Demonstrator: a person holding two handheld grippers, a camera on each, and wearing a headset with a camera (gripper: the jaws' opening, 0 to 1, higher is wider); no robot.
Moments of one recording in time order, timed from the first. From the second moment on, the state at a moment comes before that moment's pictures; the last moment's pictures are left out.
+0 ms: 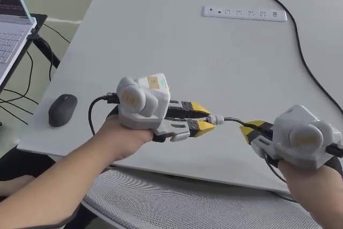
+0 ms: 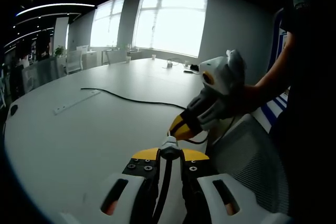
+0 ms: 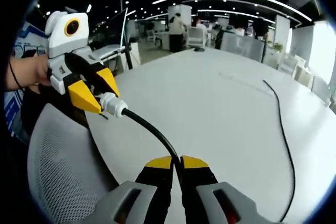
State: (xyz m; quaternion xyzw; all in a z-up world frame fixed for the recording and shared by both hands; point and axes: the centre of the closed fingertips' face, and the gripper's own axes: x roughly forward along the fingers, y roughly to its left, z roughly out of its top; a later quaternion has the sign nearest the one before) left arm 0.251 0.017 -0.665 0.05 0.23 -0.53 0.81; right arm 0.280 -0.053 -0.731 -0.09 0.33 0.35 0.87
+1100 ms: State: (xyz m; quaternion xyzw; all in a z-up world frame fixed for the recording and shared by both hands) left arm 0.253 0.021 -0.668 0.05 0.24 -0.52 0.82; right arm 0.275 -0.069 -0.745 -0.16 0.32 0.36 0.86
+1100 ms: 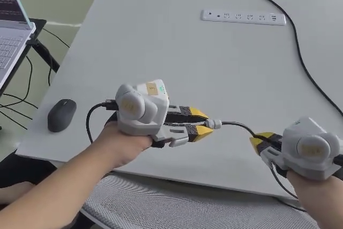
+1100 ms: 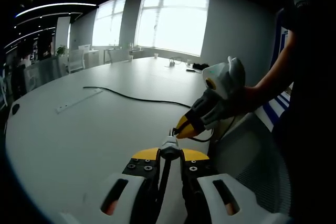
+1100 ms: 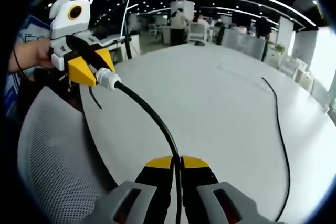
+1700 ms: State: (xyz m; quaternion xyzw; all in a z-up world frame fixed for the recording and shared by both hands) left arm 0.252 0.020 -0.669 0.05 0.24 -0.52 0.82; right arm 0.270 -0.054 -0.722 -0.21 0.28 0.41 0.84
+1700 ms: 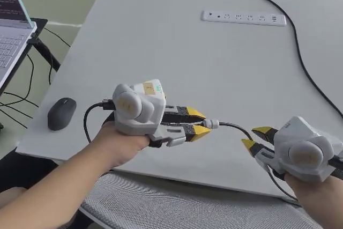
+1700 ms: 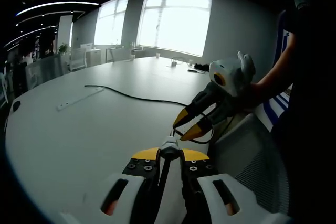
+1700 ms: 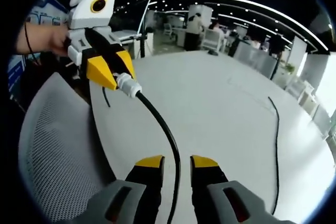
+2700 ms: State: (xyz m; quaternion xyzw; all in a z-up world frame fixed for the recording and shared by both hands) left arm 0.255 0.015 -0.675 0.05 0.25 -0.52 0.81; right arm 0.265 0.008 -0.693 -0.36 0.16 0.50 0.77
